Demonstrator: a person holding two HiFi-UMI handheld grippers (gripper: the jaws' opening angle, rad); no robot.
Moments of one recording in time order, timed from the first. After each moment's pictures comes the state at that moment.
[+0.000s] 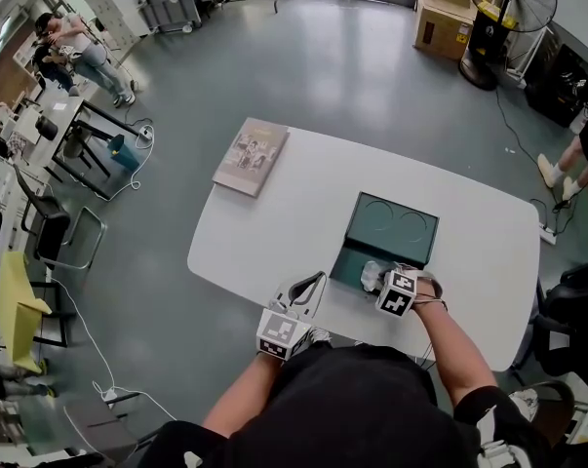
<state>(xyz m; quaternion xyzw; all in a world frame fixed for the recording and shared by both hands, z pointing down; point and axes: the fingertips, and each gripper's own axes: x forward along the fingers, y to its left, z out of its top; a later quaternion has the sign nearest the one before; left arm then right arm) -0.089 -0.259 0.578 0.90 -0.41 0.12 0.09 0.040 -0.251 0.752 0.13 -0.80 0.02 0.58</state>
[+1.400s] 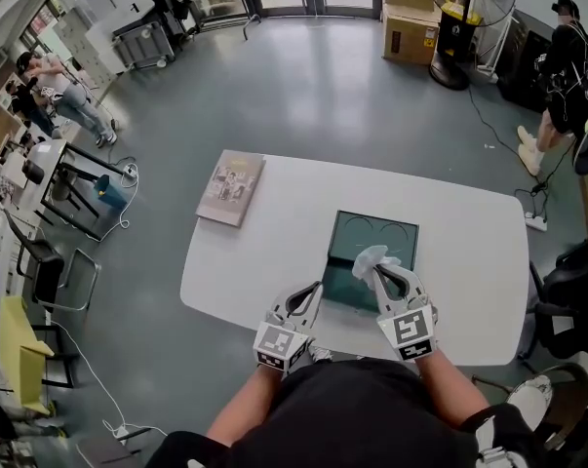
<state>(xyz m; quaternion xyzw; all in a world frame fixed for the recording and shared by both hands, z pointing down) -0.058 -0.275 0.557 0.92 -0.37 0.10 0.08 0.056 -0.283 0.521 0.50 -0.85 0.04 0.20</state>
